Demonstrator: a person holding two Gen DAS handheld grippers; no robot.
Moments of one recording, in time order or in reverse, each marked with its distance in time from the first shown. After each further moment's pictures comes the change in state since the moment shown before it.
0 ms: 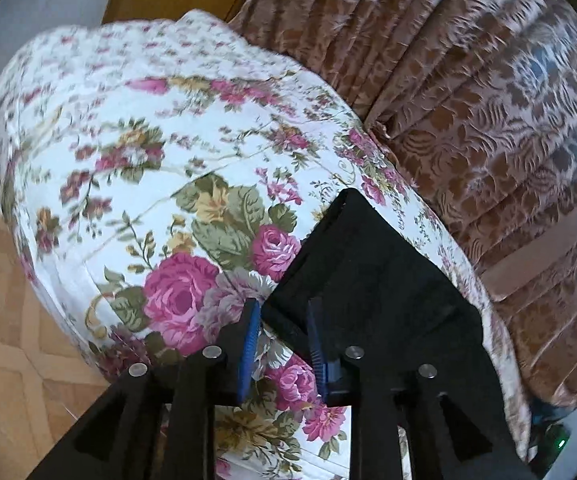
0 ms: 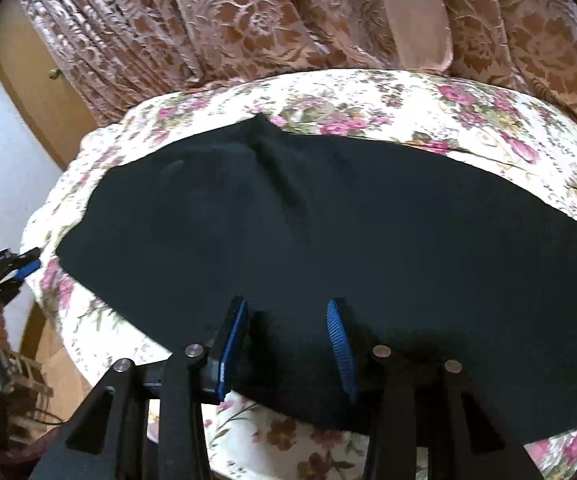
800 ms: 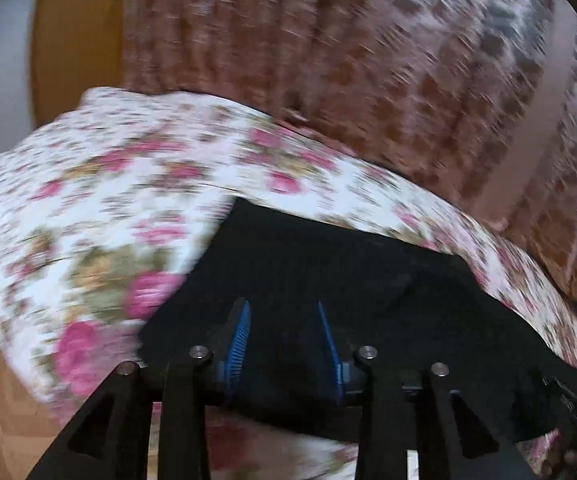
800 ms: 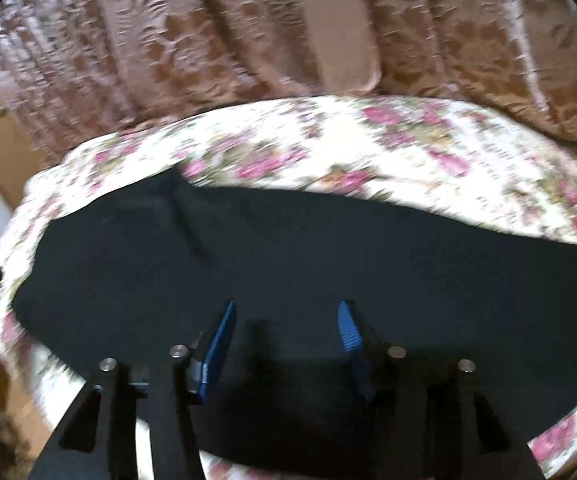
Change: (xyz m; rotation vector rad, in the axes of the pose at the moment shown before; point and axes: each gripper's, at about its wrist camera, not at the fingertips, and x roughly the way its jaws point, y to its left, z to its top) left arm 0.032 -0.144 -0.027 0.433 -0.042 0.052; right arm -0.008 -0.038 0.028 0.120 -0.101 -0.268
